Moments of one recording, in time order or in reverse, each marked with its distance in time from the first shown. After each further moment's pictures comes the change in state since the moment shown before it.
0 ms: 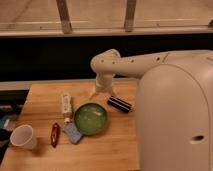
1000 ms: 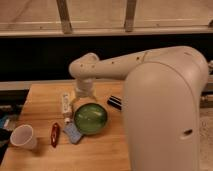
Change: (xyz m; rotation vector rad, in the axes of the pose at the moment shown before) arm 0.023 0.137 0.008 -0.112 0.004 -0.188
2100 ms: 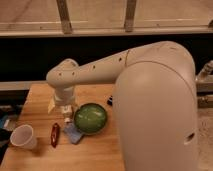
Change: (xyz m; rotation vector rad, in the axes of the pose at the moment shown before) arm 0.032 0.082 -0.003 -0.037 -0.014 -0.082
